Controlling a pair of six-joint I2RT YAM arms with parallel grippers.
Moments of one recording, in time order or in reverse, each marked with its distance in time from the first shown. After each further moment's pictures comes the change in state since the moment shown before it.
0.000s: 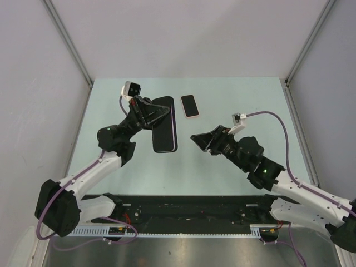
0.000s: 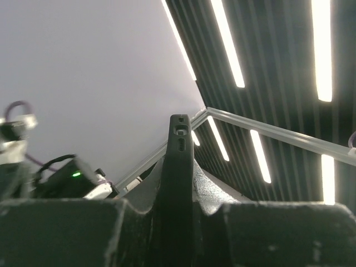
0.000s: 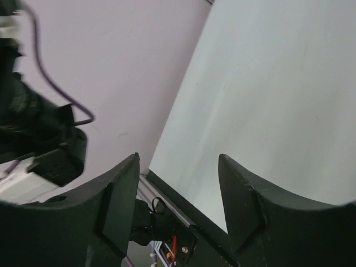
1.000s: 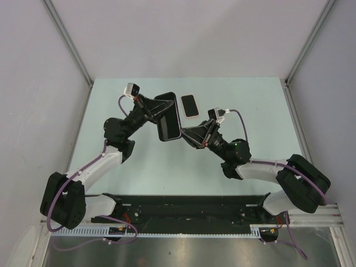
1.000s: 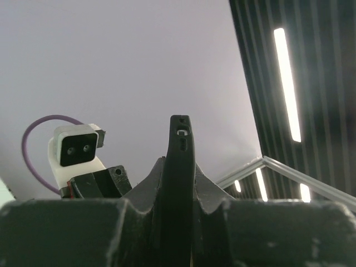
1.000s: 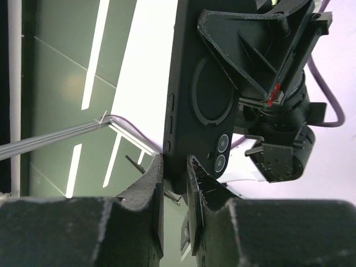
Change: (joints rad) left arm 0.094 0.070 -0.041 -0.172 -0.005 0.126; right arm -0.047 0.584 -0.061 1.377 -0.398 0.665
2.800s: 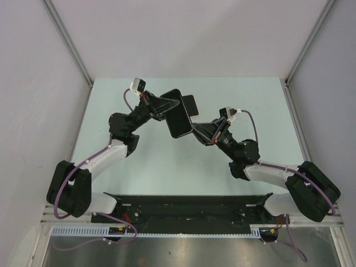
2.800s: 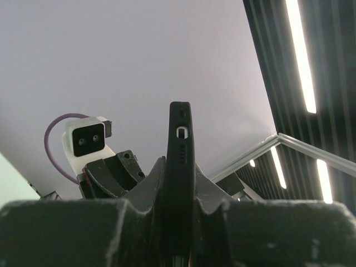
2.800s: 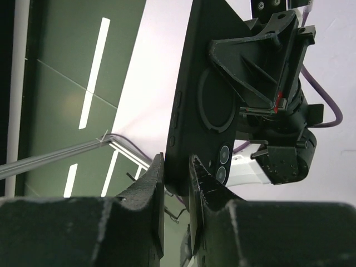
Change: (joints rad) left arm 0.000 0.128 0.054 0.073 0.088 0.073; right arm -0.092 -0.138 -0.080 -0.061 0.013 0.039
